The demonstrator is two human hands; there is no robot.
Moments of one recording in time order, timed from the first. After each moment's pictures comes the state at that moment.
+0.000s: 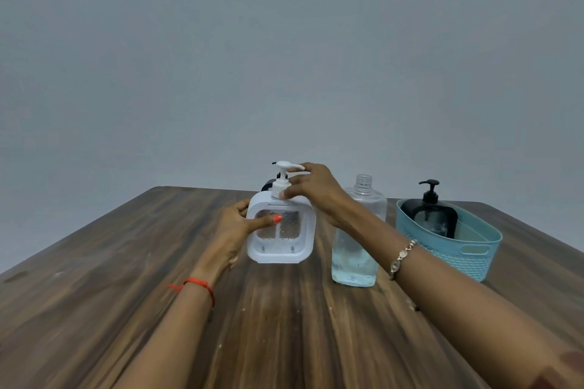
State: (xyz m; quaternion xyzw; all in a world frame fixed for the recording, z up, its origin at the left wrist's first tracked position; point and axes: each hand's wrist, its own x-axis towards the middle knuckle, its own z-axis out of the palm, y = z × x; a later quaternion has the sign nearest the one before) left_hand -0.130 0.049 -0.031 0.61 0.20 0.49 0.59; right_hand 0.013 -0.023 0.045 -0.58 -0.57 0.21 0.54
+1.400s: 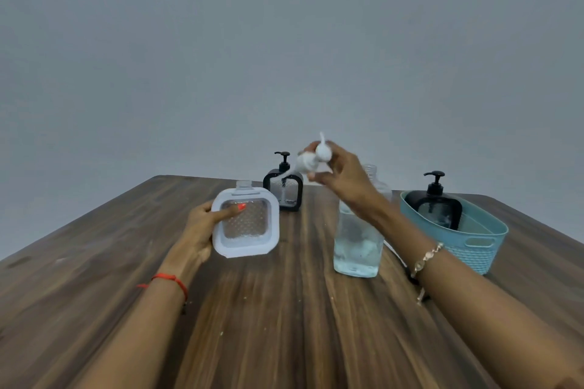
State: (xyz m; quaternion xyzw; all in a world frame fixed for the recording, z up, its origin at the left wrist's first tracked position) left_hand -0.169 0.070 -0.045 0.50 0.28 0.50 0.65; right_hand 0.047 -0.034 0.037 -0.43 -0.67 0.16 0.58
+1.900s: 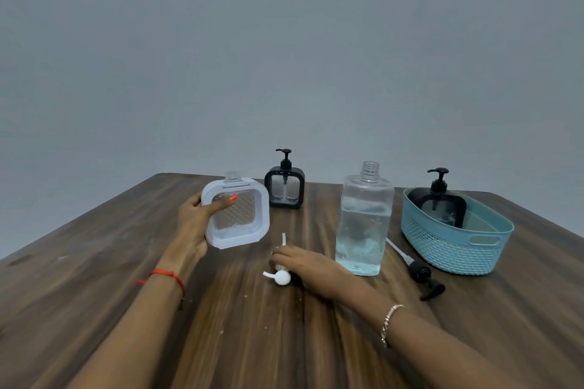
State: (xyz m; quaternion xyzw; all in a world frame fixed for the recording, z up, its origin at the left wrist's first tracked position) left_hand -0.169 0.075 -0.043 0.45 0.31 0.58 0.60; right_hand 0.027 -0.034 -0.090 -0.52 -0.84 -0.04 0.12
